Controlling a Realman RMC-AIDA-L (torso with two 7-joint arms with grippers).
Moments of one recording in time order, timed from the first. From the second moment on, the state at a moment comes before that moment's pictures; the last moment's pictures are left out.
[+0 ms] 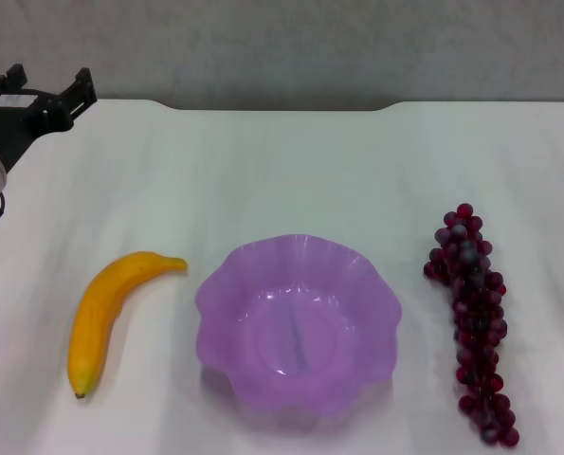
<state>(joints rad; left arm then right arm) -0.25 -2.03 -1.53 -1.13 0.24 -0.19 2.55 0.39 2.01 -2.02 -0.37 0.78 -1.08 0.14</state>
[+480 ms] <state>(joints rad) -0.25 -2.03 -1.53 -1.13 0.25 -0.18 2.55 0.41 2.01 -2.03 -0.34 0.77 -1.08 0.11</state>
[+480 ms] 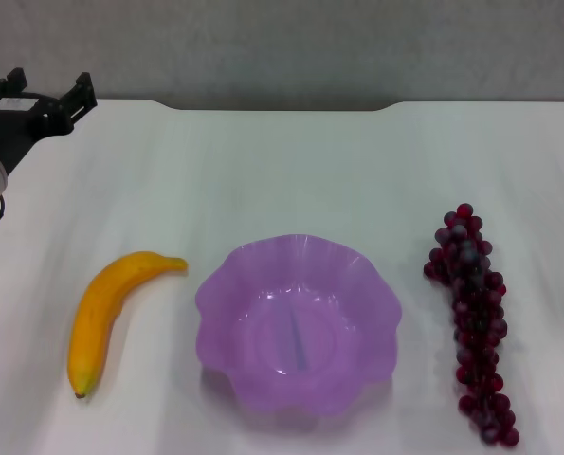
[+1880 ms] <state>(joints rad) -0.29 -2.02 -1.52 -1.10 0.25 -0.05 2.56 0.07 1.86 -1.92 -1.46 0.46 0.37 0.06</state>
